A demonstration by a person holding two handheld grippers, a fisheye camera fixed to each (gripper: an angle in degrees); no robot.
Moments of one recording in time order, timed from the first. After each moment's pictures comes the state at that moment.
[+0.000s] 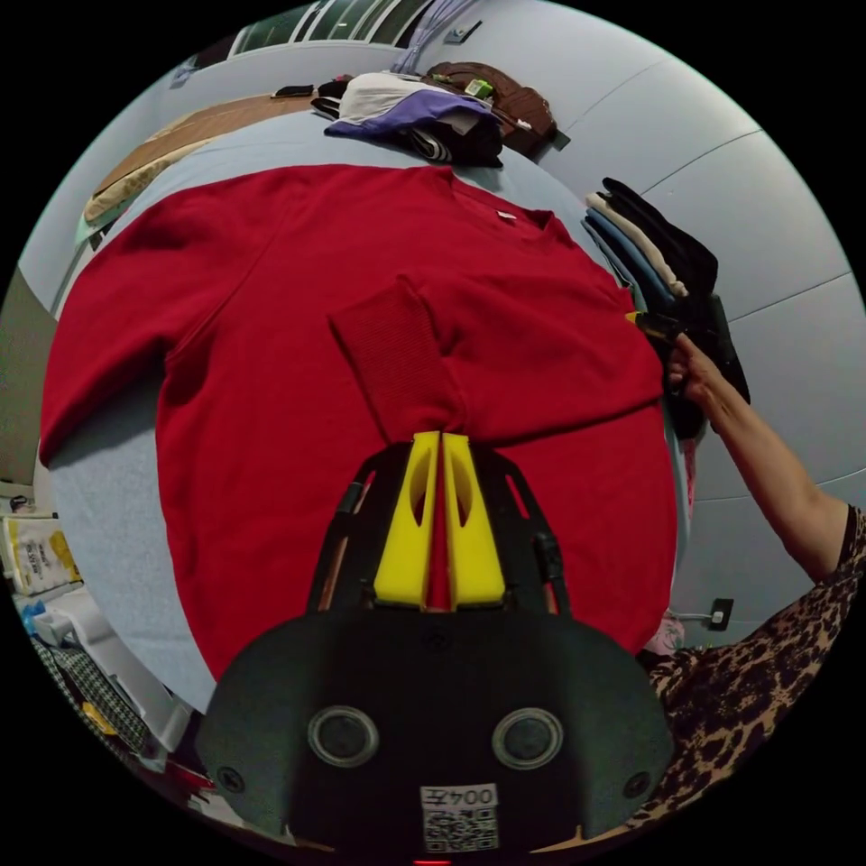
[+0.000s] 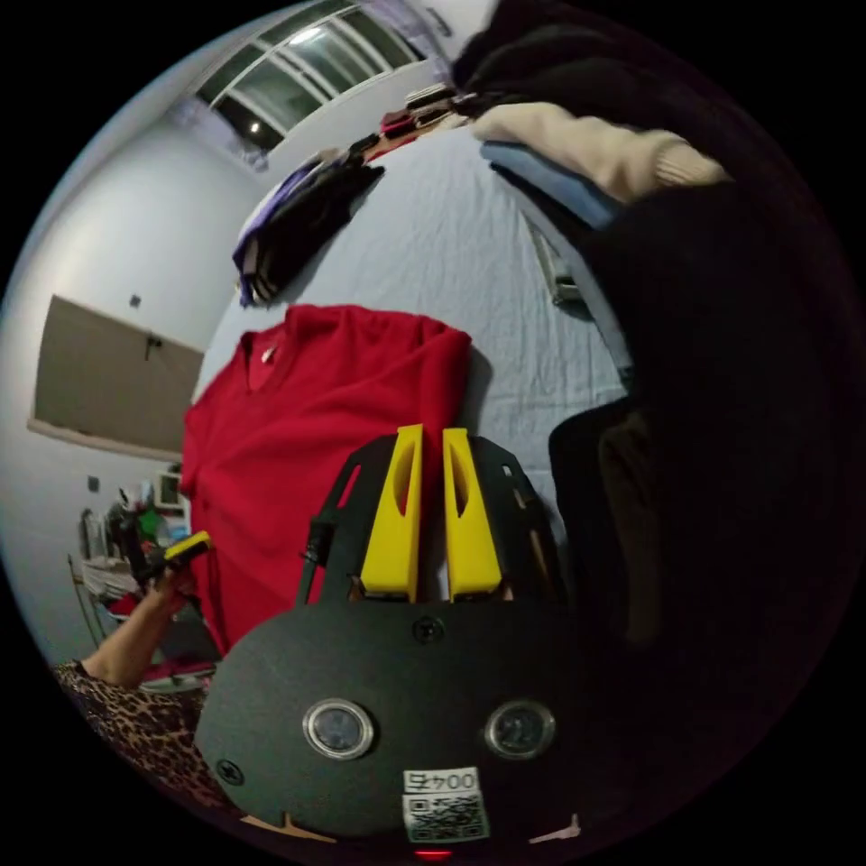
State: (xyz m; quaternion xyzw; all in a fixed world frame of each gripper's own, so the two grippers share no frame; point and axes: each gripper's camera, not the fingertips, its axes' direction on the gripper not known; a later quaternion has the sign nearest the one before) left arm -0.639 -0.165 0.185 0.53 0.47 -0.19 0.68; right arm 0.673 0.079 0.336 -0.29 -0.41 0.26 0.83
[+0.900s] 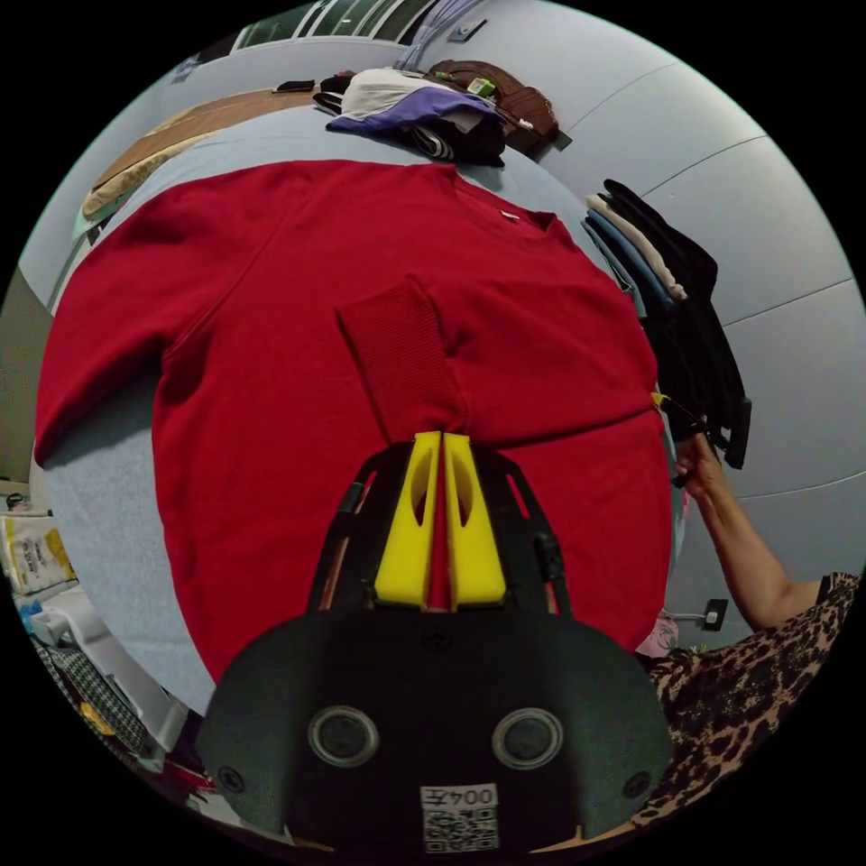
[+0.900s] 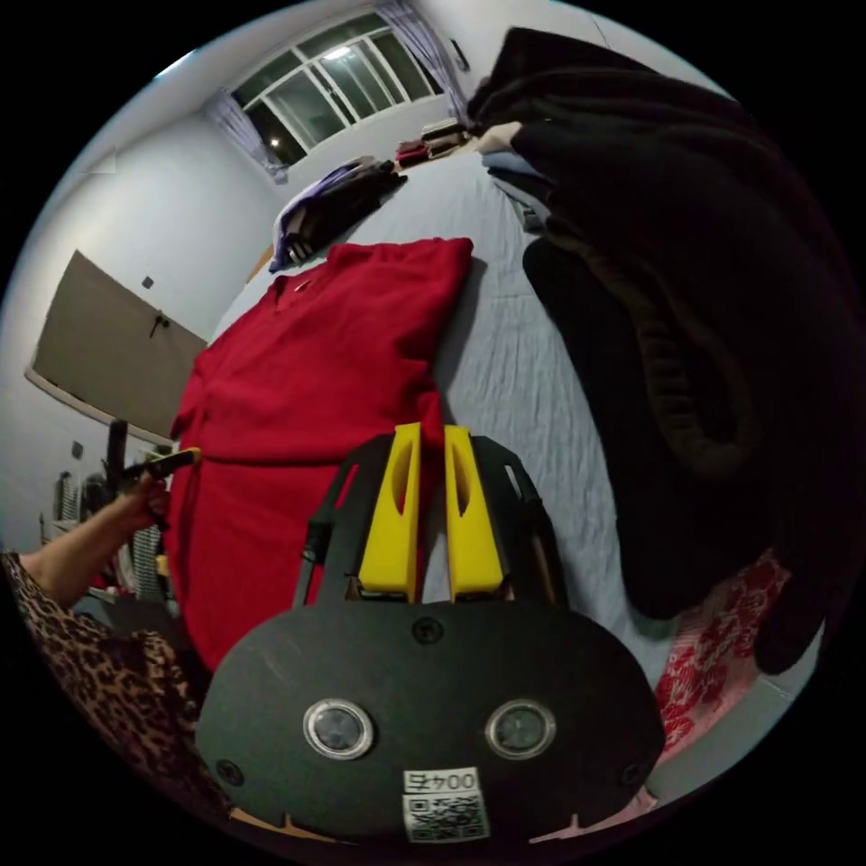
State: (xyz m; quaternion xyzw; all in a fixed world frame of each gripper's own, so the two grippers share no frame) left arm -0.669 -0.157 0.184 0.53 0.48 -0.19 0.68; right arm 0.662 0.171 0.208 -0.24 -0.38 0.25 0.86
